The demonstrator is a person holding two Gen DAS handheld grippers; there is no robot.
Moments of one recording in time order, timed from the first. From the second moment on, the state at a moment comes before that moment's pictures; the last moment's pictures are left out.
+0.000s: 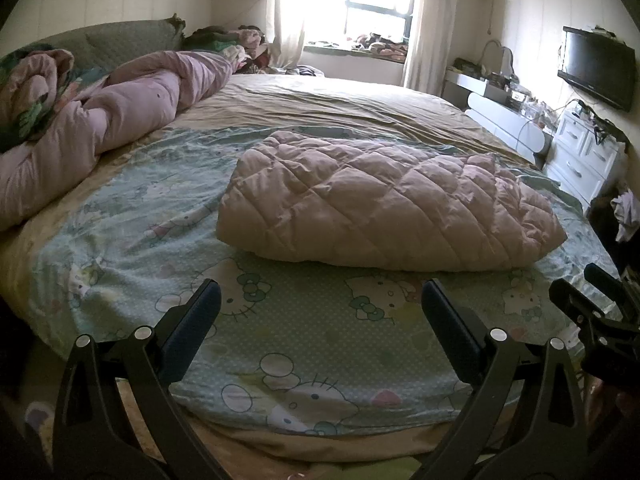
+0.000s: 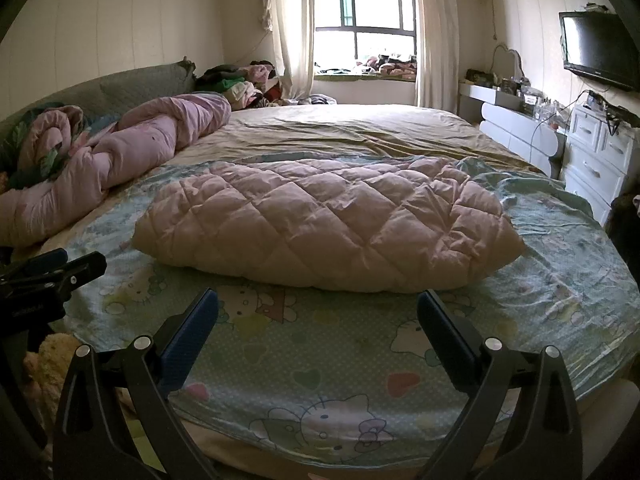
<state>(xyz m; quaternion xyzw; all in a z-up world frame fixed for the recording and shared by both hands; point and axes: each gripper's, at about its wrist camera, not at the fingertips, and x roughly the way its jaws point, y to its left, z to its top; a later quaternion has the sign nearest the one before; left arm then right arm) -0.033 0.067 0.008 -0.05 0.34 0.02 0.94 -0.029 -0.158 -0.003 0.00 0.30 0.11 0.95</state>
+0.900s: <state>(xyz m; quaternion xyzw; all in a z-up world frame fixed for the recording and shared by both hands) -0.037 0.062 0.001 -0.04 0.35 0.02 0.94 -0.030 -0.160 -0.005 -0.01 0.31 0.10 0.94</state>
